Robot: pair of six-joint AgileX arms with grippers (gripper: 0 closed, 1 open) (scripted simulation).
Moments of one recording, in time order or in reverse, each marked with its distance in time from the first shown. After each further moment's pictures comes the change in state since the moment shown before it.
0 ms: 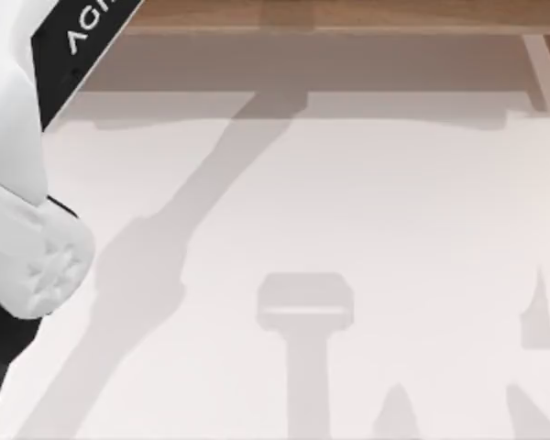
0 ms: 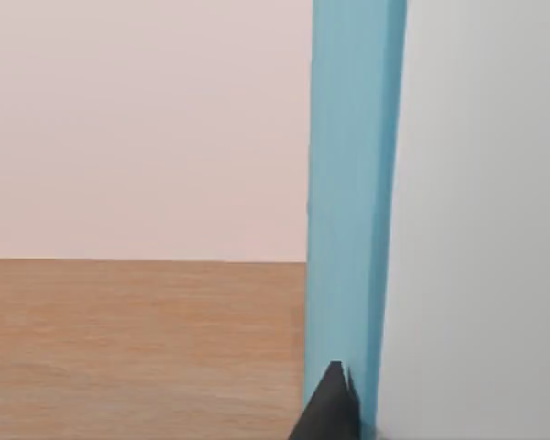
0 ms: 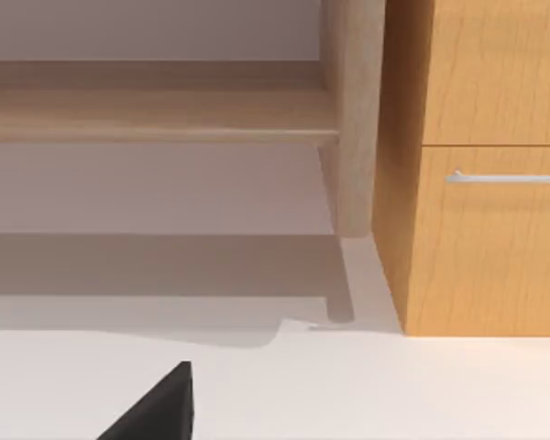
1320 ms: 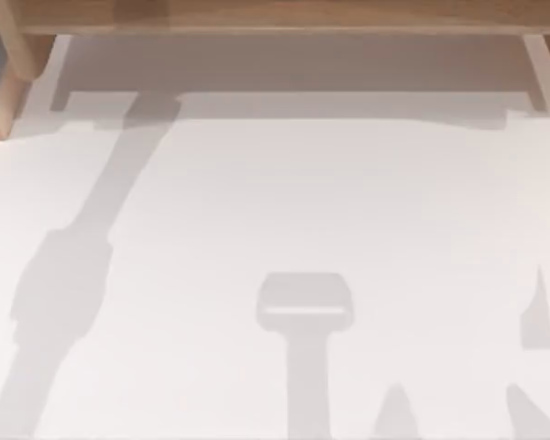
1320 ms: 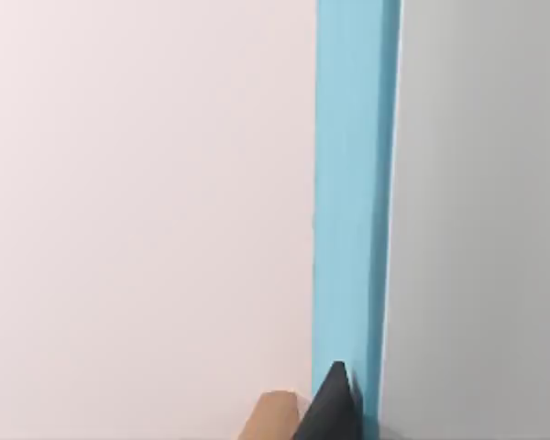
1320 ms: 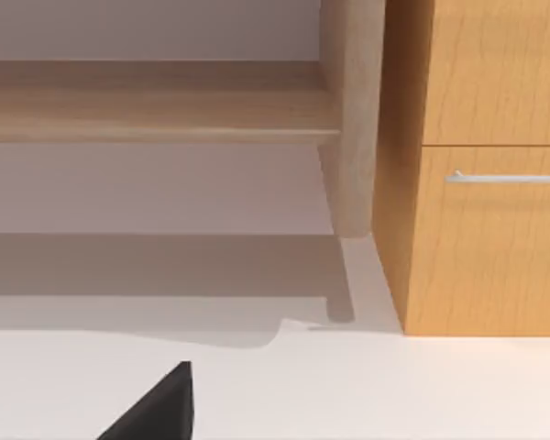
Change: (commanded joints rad) left arm 0.331 -0.359 -0.440 0.318 0.134 0.287; right arm 0.000 0.000 0.000 0.000 0.000 0.000
